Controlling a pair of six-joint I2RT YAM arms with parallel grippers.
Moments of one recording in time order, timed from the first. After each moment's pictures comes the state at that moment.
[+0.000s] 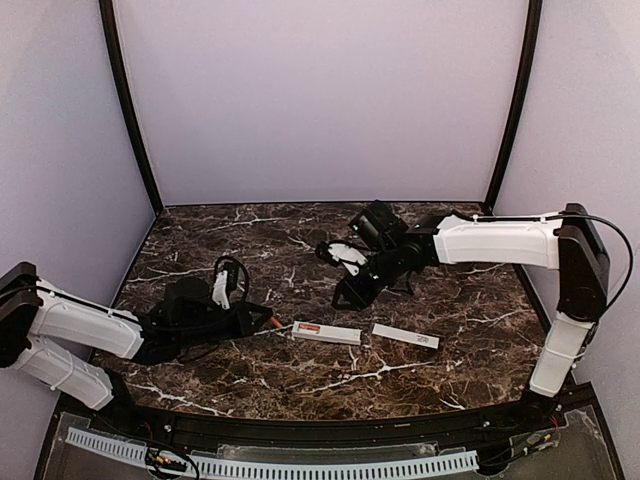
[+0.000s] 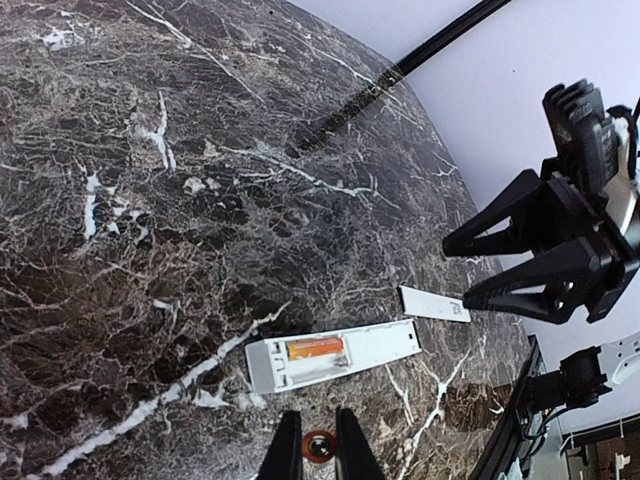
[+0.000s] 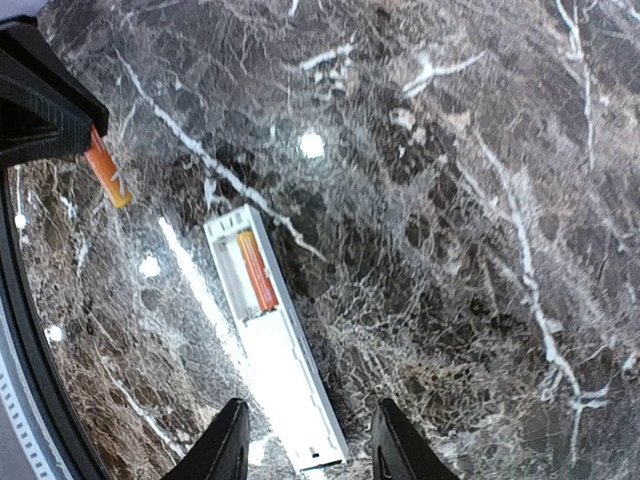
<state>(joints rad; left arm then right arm) -0.84 1.30 0.35 0.54 0.03 -0.81 0.88 1.79 1.35 -0.56 -0.23 -0.04</state>
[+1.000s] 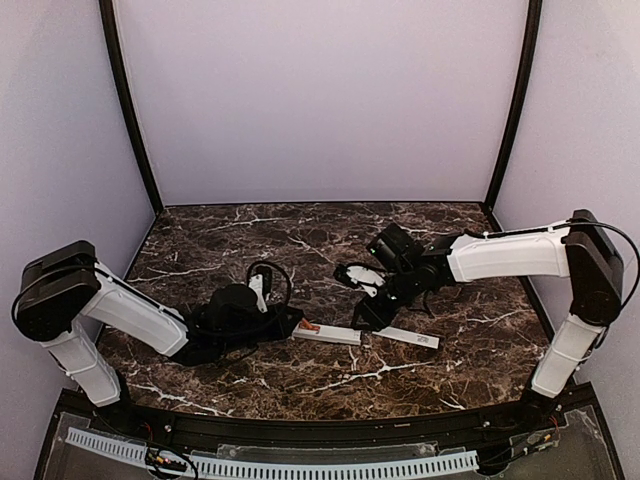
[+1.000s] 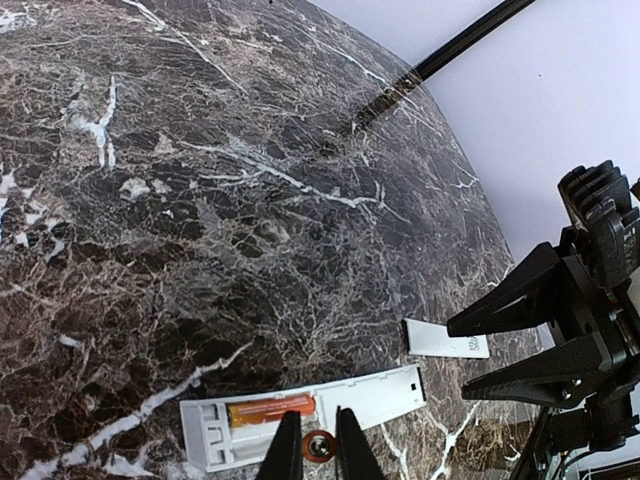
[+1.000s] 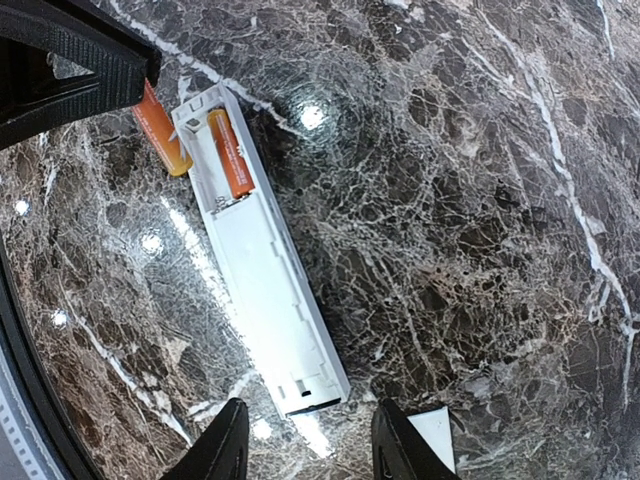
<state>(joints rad) -1.00 1.64 0.54 0.65 -0.18 -0.88 0.85 1.70 1.10 -0.48 -0.25 -0.04</state>
